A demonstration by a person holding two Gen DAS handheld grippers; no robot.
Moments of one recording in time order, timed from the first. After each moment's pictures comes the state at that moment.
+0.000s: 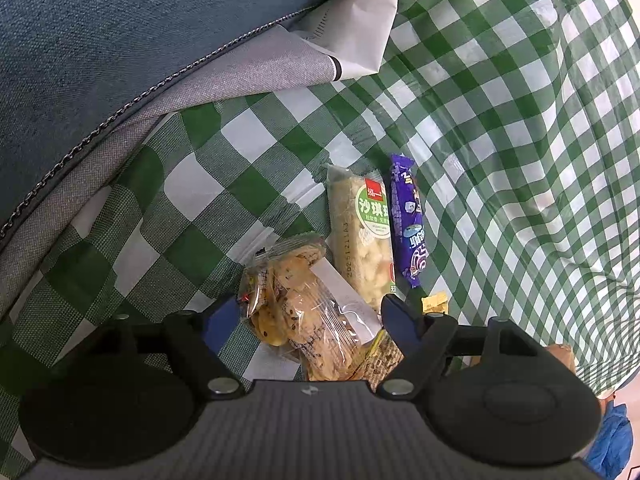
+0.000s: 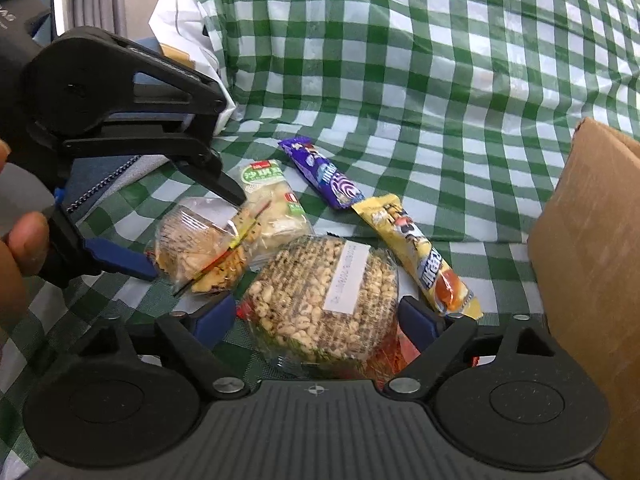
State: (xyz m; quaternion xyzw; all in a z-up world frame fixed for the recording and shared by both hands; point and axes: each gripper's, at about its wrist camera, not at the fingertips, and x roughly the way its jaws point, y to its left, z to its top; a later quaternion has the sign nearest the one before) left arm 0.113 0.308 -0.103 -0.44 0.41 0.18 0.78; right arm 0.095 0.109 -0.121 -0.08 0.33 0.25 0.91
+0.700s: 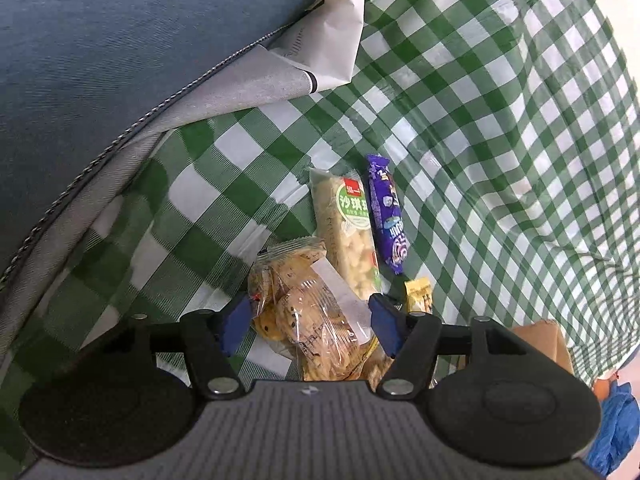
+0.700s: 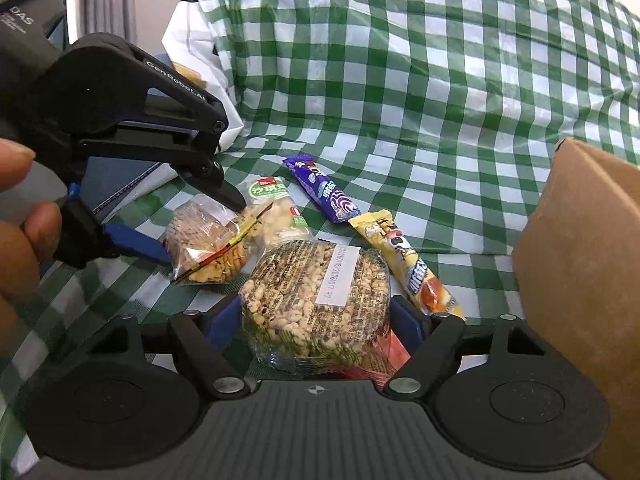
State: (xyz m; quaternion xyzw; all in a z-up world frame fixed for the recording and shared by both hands) left arm 0.087 0.301 -0.082 -0.41 0.40 0.15 0.80; right arm 0.064 0.093 -0.100 -0.09 0.30 0.26 0.91
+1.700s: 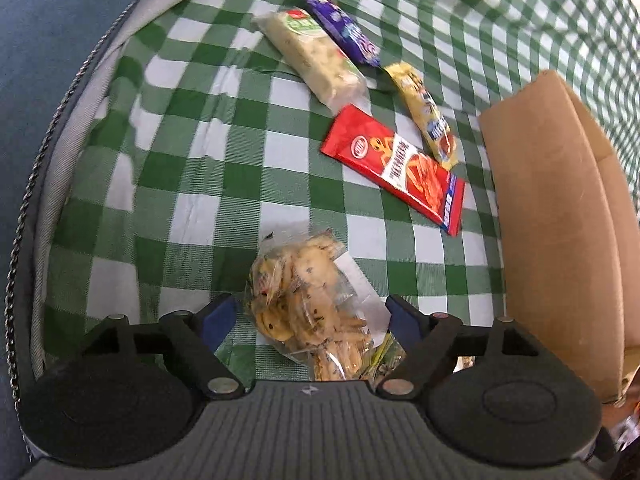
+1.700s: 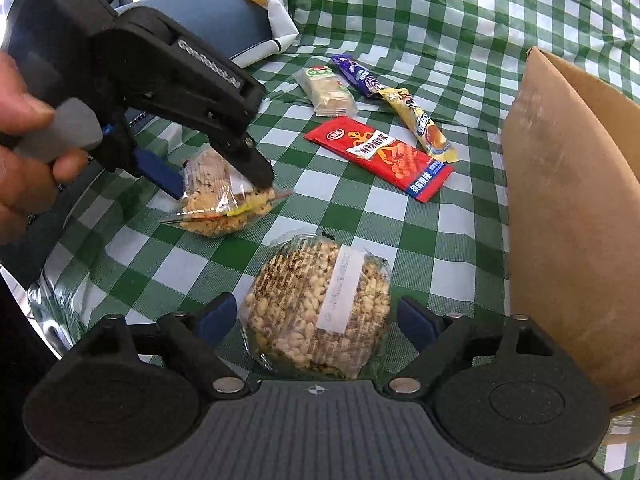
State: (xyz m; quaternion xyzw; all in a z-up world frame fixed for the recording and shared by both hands) left arm 0.037 0.230 -0.096 -0.20 0.56 0.05 0.80; right arm -0.053 0.047 -0.098 -0.12 0.41 0.30 0.85
